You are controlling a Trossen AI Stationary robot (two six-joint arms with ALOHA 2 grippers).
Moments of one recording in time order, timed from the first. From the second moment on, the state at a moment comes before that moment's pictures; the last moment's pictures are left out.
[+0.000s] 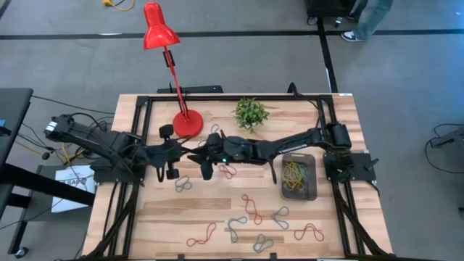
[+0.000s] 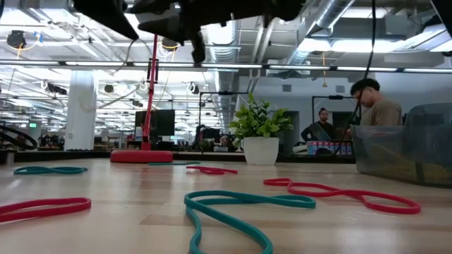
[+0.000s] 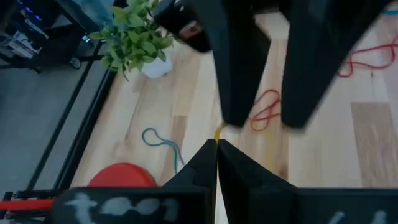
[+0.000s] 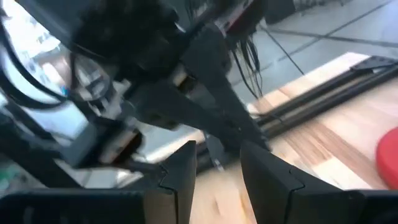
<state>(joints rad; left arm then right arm) -0.30 0.98 0.92 -0.74 -0.54 -0.14 0.09 2.02 1.47 0.42 0.13 0.45</state>
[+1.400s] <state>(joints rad) -0.30 0.98 0.95 -0.62 -0.45 -0.09 0.07 2.02 1.52 0.25 0.05 0.31</state>
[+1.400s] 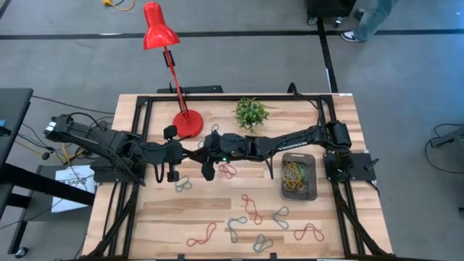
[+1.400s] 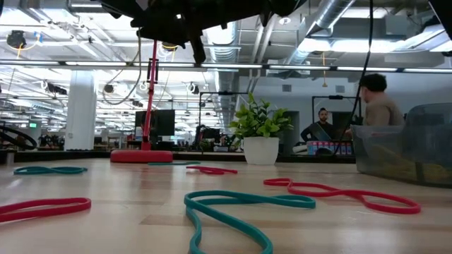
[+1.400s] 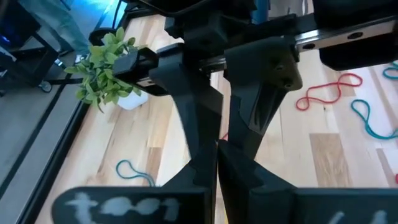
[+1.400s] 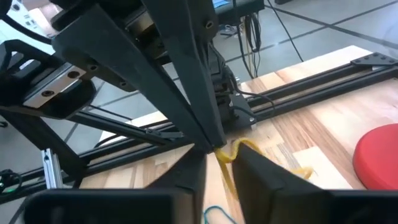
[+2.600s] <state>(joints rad) -0.30 0.98 0.95 -0.79 -0.57 -0.27 0.15 1.85 1.52 -0.74 0.08 0.86</state>
